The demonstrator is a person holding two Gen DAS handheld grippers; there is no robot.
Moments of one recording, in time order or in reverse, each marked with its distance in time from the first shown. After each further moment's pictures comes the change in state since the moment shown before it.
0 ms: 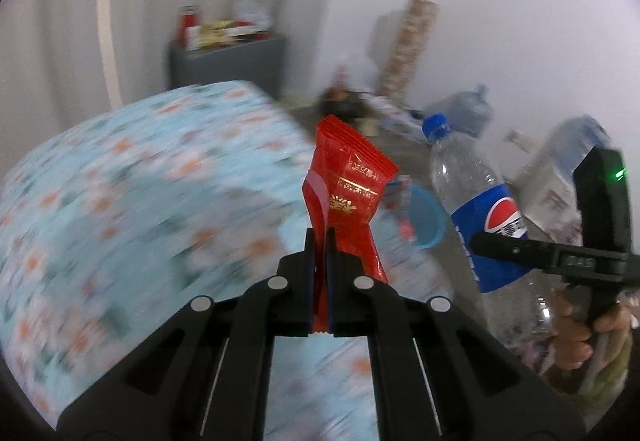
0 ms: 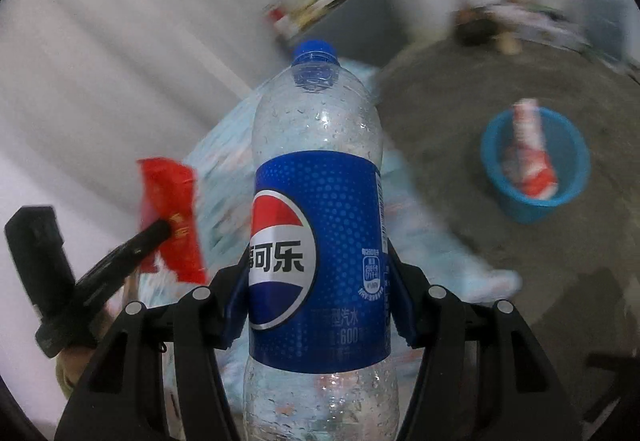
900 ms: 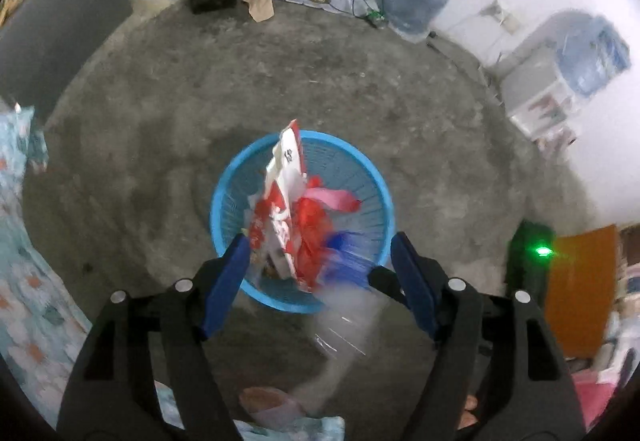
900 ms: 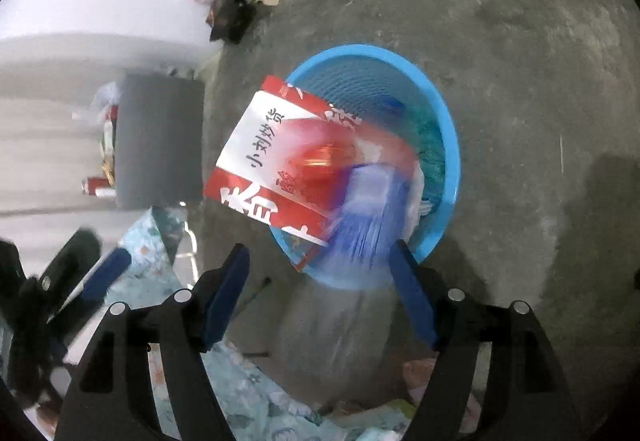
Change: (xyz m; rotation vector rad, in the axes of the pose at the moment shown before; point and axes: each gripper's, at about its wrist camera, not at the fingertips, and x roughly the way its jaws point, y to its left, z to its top) left arm 0.426 -0.207 0.095 0.145 0.515 -0.171; right arm 0.145 -0.381 0.073 0.794 -0.013 -0.079
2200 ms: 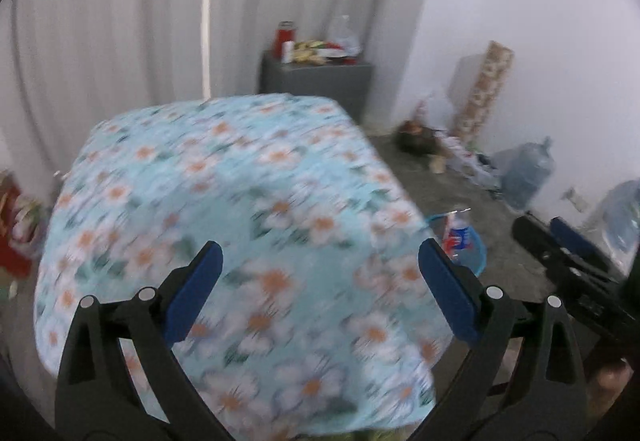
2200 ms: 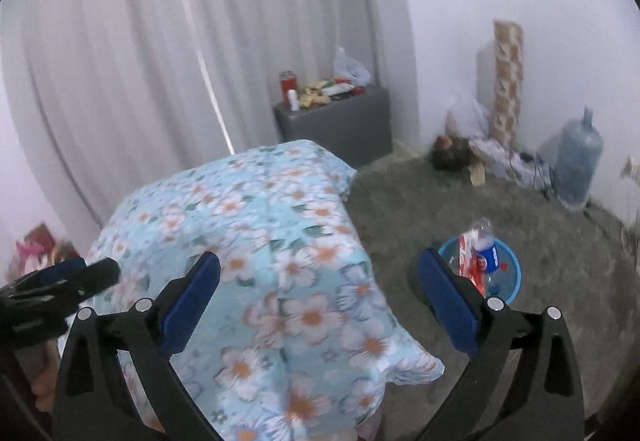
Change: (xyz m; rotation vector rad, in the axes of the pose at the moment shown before) left arm -0.399 0.067 -0.408 -0.449 -0.621 0.471; right arm -0.222 0.236 -0.404 -1.180 -0.385 0.014
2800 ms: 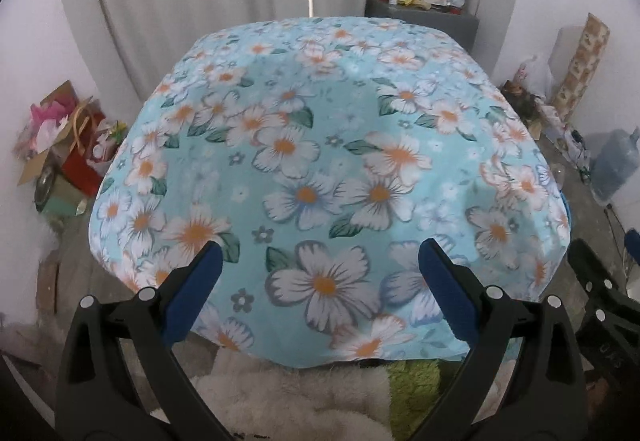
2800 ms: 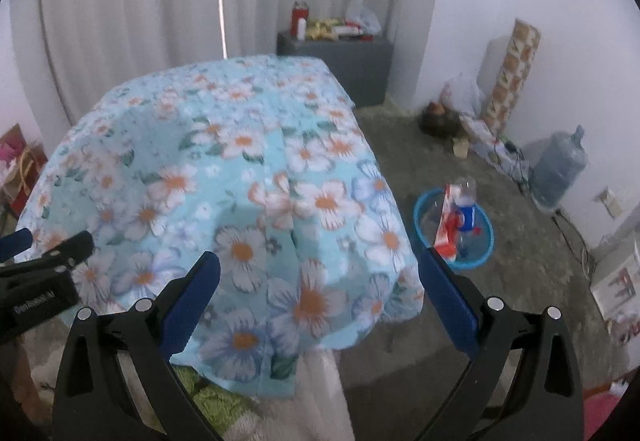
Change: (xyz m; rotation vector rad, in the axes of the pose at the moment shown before) left arm 0.005 0.045 -0.088 -0.122 0.184 0.331; right arm 0.012 0.049 -0.073 -0.177 0.230 -0.139
